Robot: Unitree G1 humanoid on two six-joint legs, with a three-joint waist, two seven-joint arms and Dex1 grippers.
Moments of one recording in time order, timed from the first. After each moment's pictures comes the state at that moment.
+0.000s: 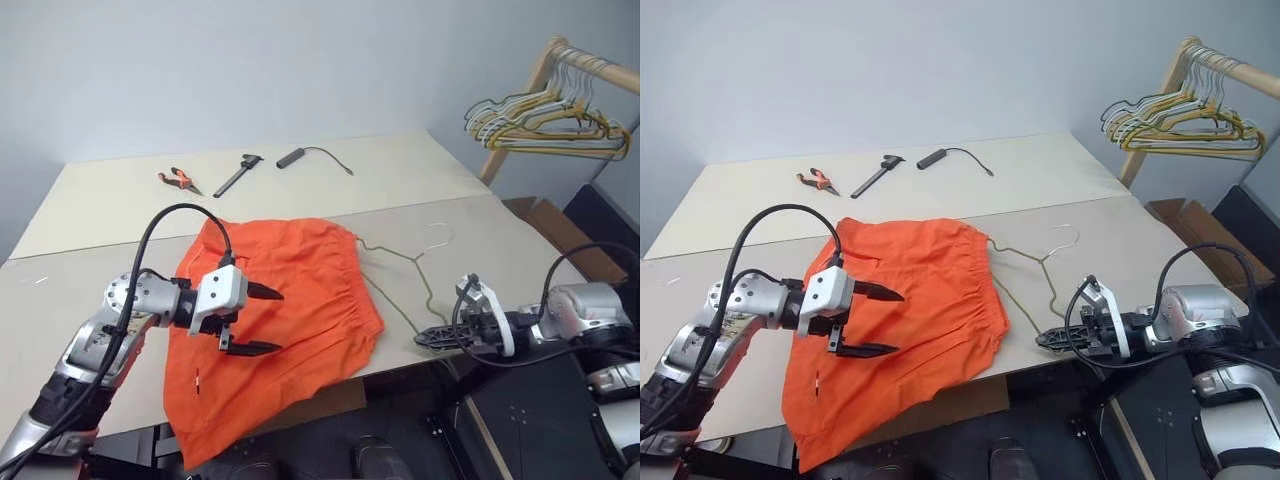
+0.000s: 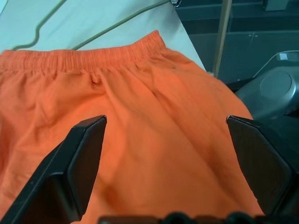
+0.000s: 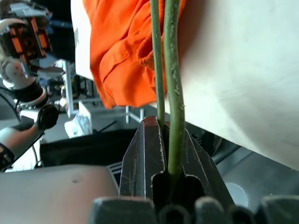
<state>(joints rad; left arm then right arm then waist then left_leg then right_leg) -0.29 0.82 -0.13 -0.20 -0.32 0.24 -1.28 -0.62 -0.86 0.33 0.46 0.73 1.42 1.35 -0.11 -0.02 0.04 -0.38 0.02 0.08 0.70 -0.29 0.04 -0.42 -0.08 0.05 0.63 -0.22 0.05</state>
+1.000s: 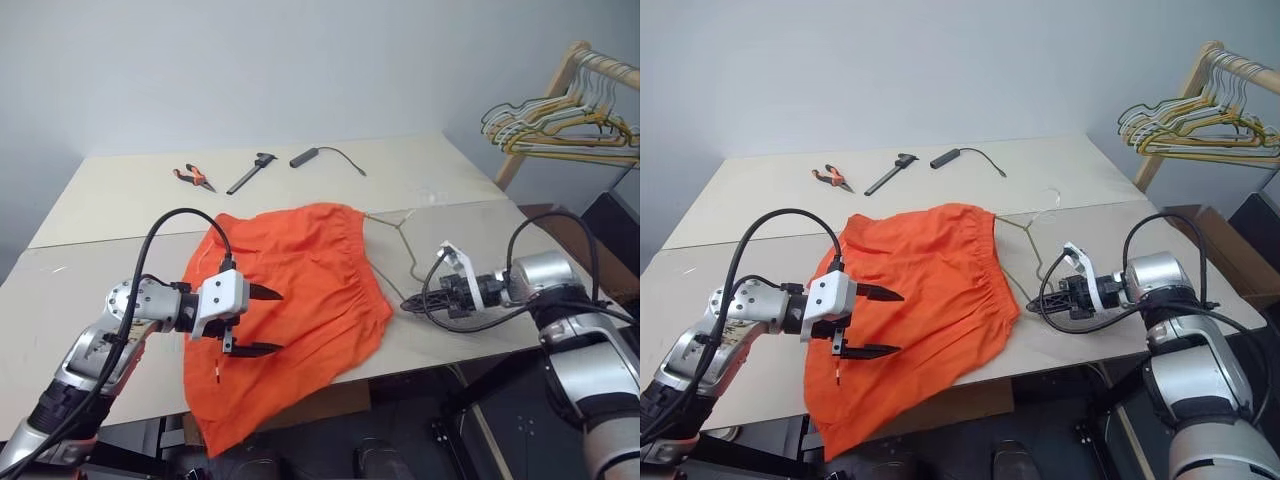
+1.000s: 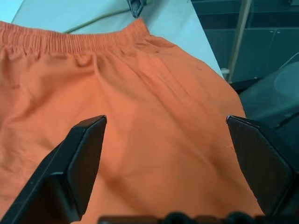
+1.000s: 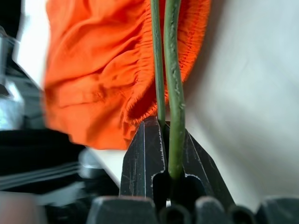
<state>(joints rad) -0.27 0.82 -0.13 -0.22 -0.31 0.23 -1.22 -0.80 -0.68 0.29 0.68 0.37 1.03 1.32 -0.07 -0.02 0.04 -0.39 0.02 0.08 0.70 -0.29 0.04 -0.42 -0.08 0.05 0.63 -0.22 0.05</state>
